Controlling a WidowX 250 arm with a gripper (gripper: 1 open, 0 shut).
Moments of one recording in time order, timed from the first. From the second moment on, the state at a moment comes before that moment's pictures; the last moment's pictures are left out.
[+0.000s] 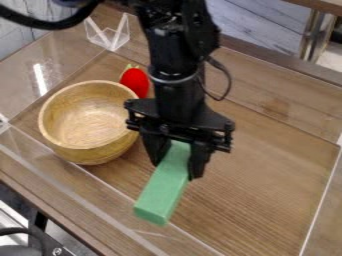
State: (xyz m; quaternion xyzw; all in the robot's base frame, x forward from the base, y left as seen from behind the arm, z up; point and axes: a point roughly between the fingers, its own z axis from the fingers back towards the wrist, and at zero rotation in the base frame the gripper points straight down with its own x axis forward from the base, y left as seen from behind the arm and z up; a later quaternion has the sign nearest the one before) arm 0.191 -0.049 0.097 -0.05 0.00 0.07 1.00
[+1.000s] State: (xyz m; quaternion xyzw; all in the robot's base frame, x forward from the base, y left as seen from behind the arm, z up) arm 0.214 -0.125 0.046 -0.06 0.00 0.03 1.00
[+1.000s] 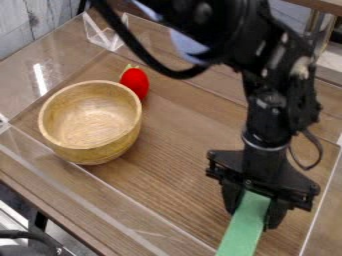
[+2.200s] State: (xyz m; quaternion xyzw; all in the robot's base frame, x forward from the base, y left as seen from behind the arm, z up) arm 0.249 -0.114 0.041 -0.05 0.01 0.11 0.99
